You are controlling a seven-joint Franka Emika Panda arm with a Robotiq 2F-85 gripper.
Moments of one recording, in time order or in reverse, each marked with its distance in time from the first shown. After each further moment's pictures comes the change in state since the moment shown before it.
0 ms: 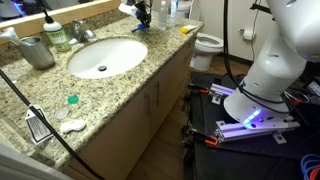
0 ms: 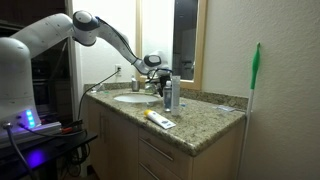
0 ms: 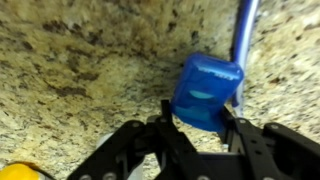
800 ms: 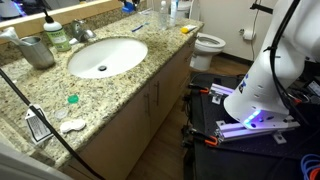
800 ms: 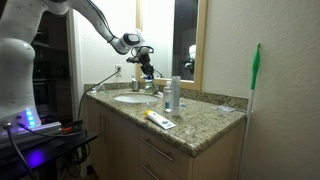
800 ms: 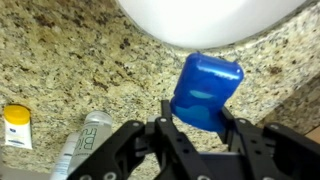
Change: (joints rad) arm 0.208 -0.567 0.071 -0.484 -0.235 0.104 -0.295
